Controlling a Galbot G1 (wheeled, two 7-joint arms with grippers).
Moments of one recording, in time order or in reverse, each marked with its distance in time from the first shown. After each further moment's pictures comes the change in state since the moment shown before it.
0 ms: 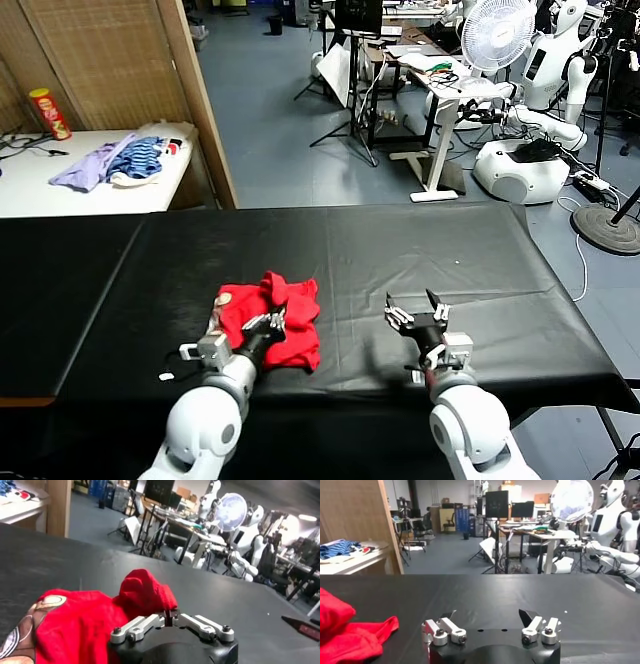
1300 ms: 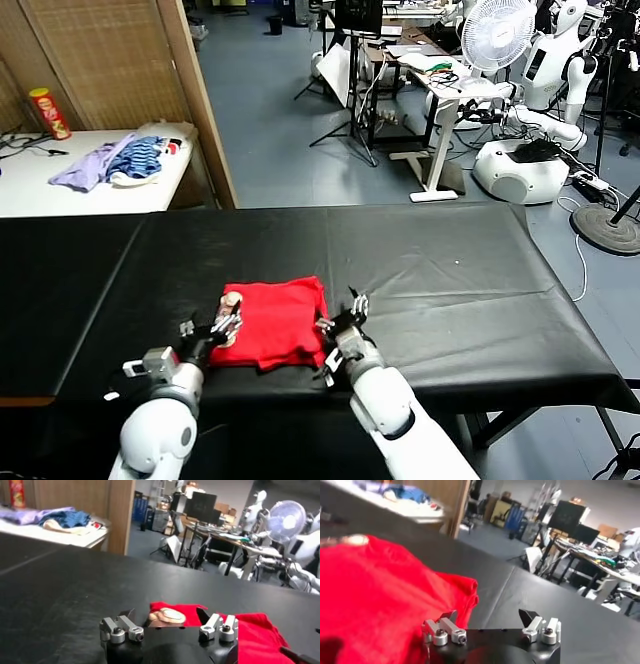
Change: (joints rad) left arm 0.071 0.031 -0.243 0.083 0.029 -0.135 0.053; right arm 0.227 0.056 -0.315 -0.271 -0.260 0.049 -0.042
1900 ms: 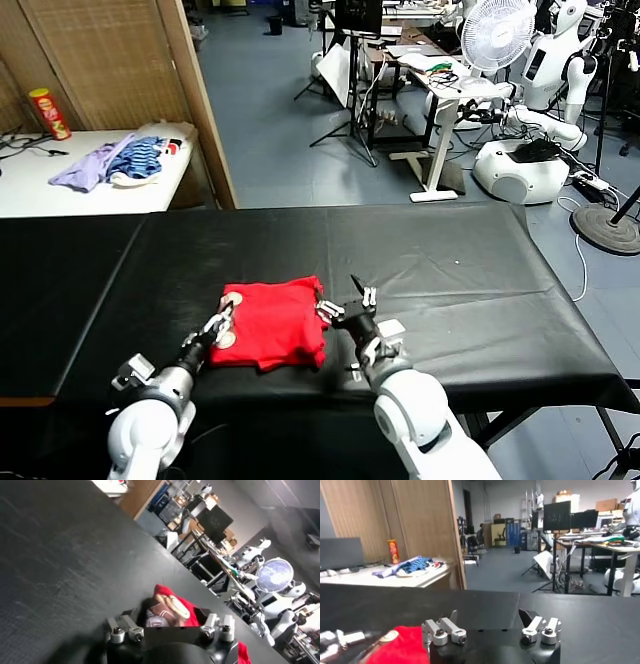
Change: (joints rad) left arm -0.014 -0.016 -0.085 0.090 -0.484 0.011 0.025; right arm -0.101 -0.018 0.094 0.221 0.264 0.007 -0.008
